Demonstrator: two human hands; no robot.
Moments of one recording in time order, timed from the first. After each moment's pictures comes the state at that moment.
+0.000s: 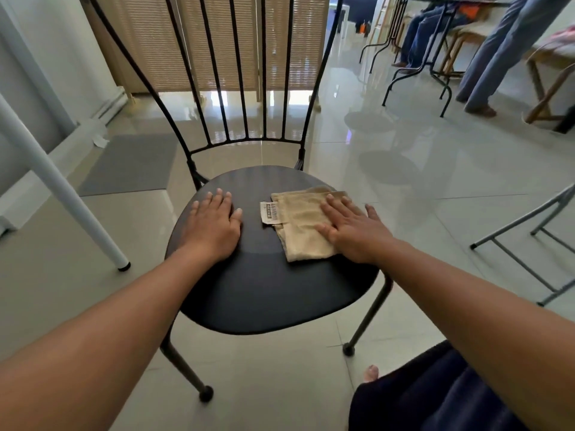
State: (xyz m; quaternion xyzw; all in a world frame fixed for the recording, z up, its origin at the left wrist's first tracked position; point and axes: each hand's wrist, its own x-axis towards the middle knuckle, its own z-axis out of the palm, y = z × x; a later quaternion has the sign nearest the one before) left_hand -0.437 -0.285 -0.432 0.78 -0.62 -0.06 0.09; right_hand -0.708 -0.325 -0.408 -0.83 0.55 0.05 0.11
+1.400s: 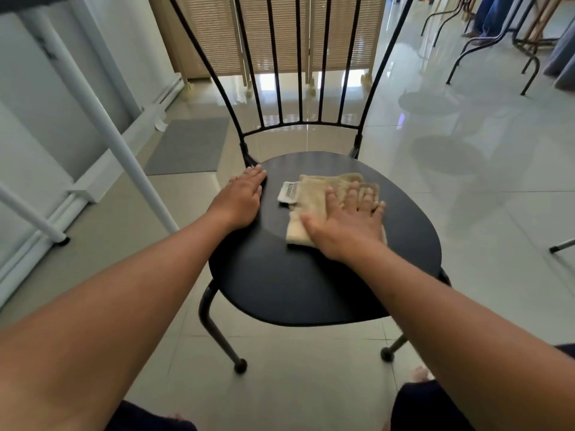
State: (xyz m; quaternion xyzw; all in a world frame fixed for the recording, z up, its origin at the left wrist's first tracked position) left_hand -0.374 -0.295 -0.432 0.73 -0.65 -0.12 0.17; right_hand -0.597 -0.281 -0.408 -0.78 0.61 0.04 0.10
